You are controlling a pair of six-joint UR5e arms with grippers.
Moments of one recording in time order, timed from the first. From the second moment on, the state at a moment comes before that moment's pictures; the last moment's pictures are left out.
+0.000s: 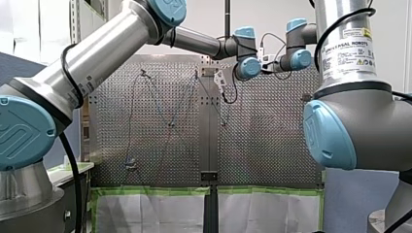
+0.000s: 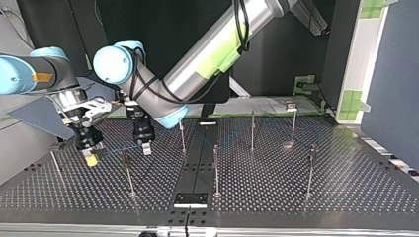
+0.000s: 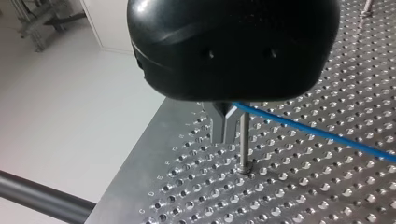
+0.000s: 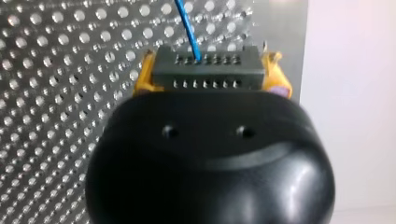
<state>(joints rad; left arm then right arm) -0.81 -2.31 -0.81 -2.94 -2.44 -1.77 1.77 -1.31 1.47 -0.27 1.09 1.67</state>
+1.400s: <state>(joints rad) -0.74 -2.33 -0.92 -2.78 -2.15 -1.78 1.78 -1.31 1.47 -0.28 1.09 1.69</state>
